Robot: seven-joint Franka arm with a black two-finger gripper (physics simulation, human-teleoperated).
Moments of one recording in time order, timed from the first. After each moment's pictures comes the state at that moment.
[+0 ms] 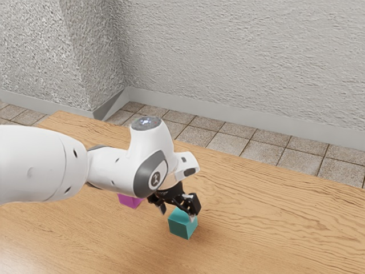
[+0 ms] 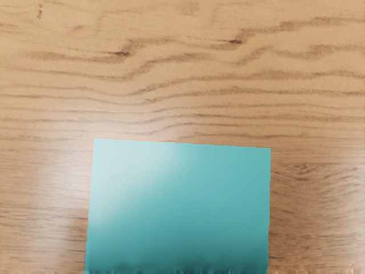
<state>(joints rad) 1.52 -0.40 -1.89 -2.27 -0.62 2.41 0.01</state>
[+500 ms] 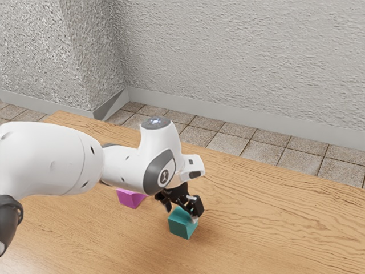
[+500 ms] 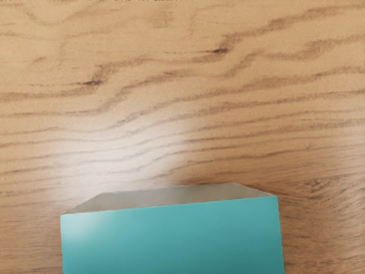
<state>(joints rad) 1.75 -0.44 -2.10 -2.18 -0.61 2.39 0.13</state>
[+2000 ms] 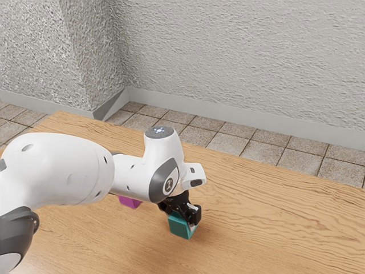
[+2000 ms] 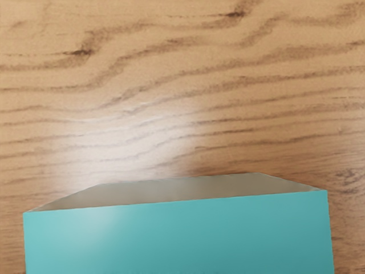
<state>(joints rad) 1.77 -0.50 -2.13 -2.18 -0.67 2.40 0.16</state>
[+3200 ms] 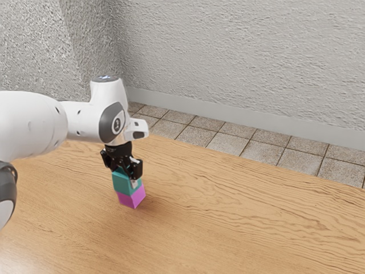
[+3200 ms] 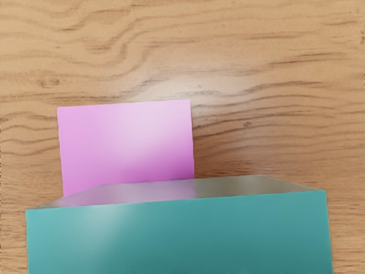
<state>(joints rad) 1.76 -0.43 -1.72 -2.15 -0.48 2.12 0.37</state>
